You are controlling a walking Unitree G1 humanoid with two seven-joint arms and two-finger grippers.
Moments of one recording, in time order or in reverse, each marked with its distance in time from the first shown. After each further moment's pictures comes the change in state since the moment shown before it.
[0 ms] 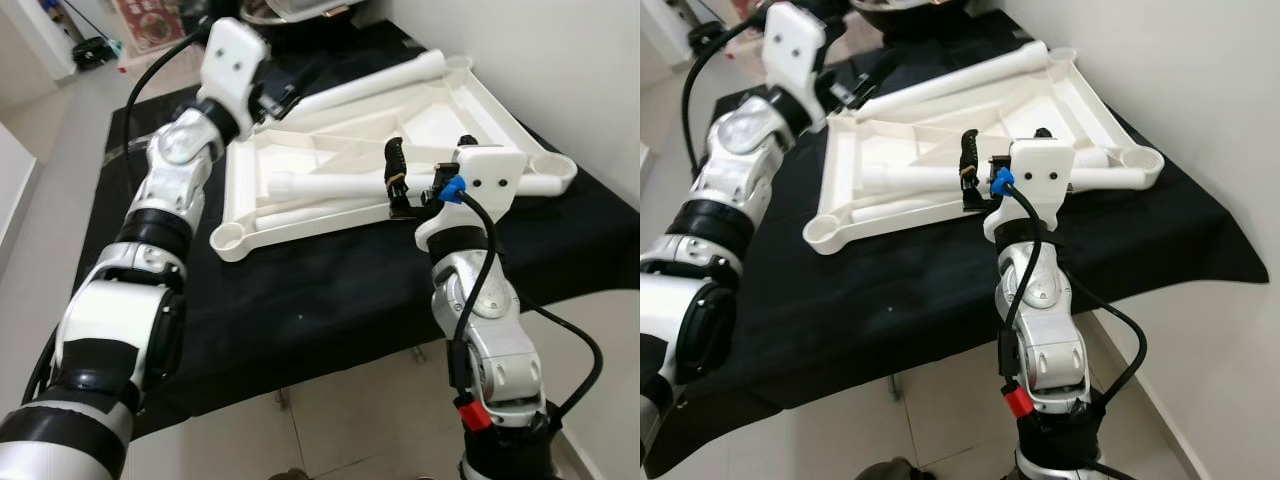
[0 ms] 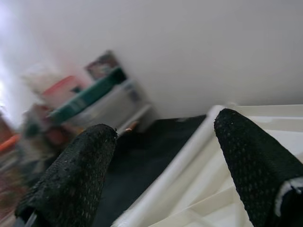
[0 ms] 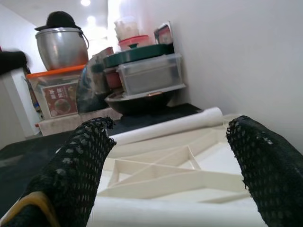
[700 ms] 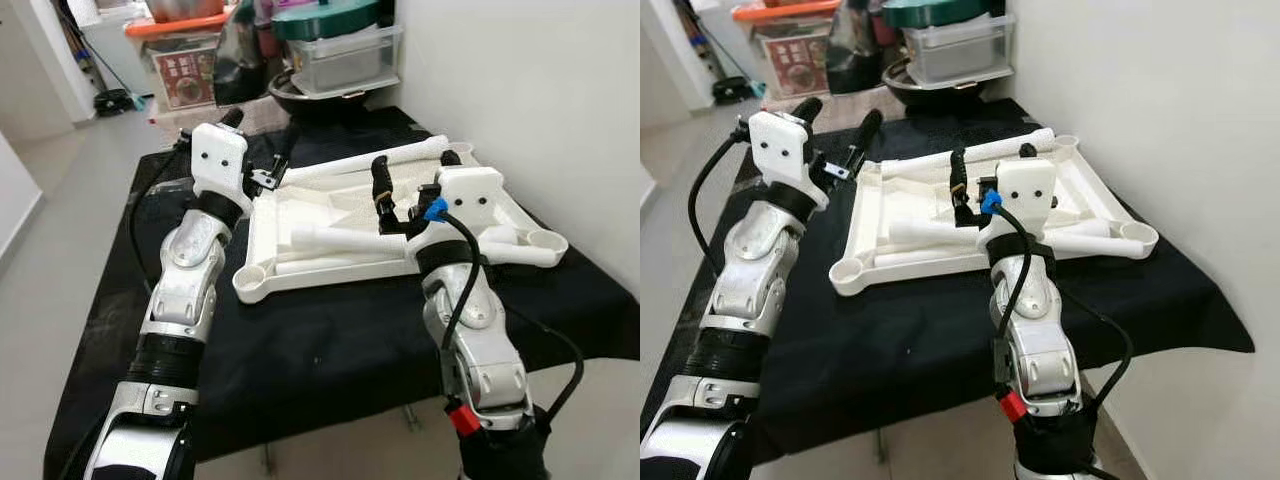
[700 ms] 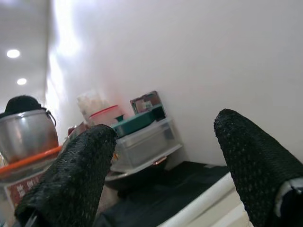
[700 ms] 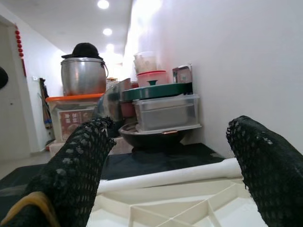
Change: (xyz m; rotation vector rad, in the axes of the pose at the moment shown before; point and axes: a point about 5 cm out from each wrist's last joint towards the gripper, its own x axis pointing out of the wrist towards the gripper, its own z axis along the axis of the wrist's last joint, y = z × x) left arm -0.060 -0.056 -0.001 -0.113 -0.032 0.168; right arm 0.003 0.008 -0.011 -0.005 -0.016 0.048
